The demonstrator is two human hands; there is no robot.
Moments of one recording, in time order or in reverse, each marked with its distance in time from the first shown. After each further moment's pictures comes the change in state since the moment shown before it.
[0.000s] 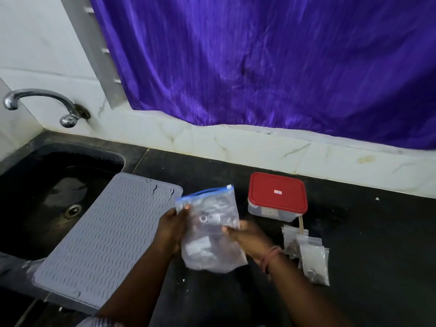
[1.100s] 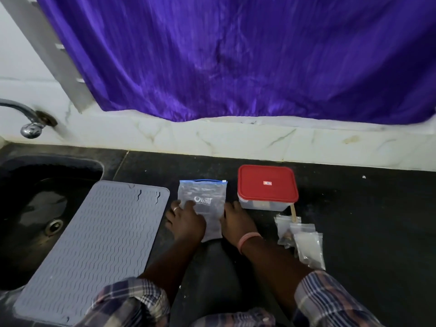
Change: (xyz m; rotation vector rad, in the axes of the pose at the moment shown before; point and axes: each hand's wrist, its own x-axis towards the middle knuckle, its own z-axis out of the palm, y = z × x) left_hand 0.042 -0.029 0.064 1.253 0.202 0.162; right_hand 0.052 0.011 -0.001 -1.024 0.242 -0.128
